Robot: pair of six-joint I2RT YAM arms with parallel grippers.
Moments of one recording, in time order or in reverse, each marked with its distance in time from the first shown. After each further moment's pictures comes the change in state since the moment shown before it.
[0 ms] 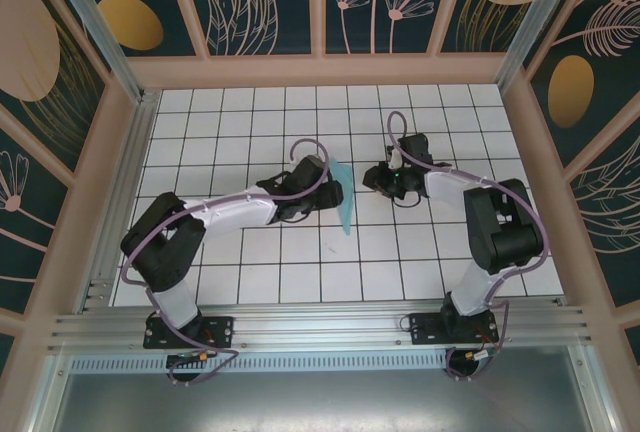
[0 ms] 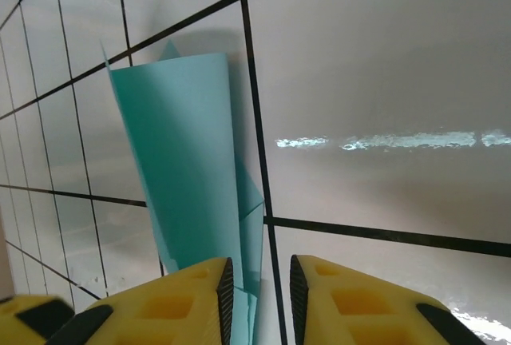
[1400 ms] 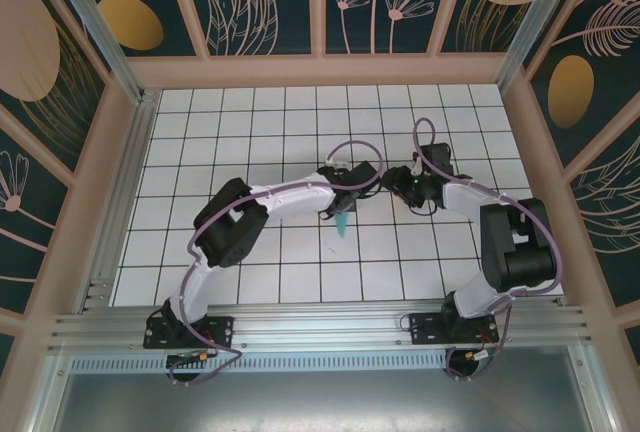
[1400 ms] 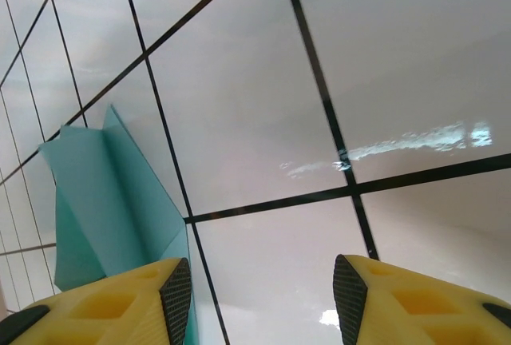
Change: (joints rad) left arm -0.091 0.378 0.480 -0.504 -0.339 -0.022; right arm -0.095 -0.147 -0.139 0.013 0.078 0.085
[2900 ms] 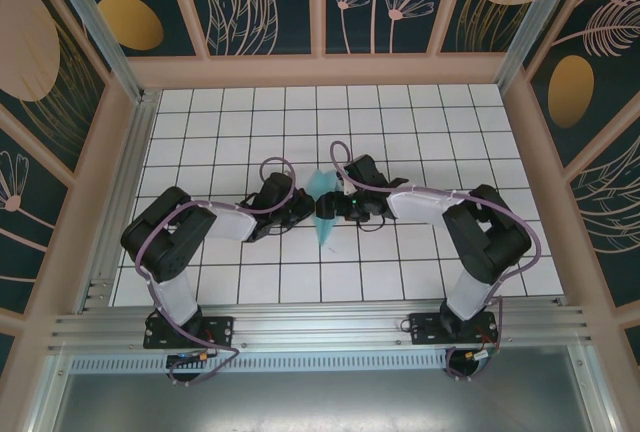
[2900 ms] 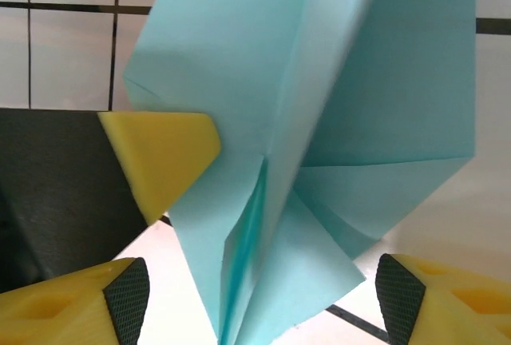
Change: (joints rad) left arm 0.278 -0.345 -0.876 1.104 0.637 -0.247; right arm 0.468 0.132 0.122 -0.037 0.067 -0.123
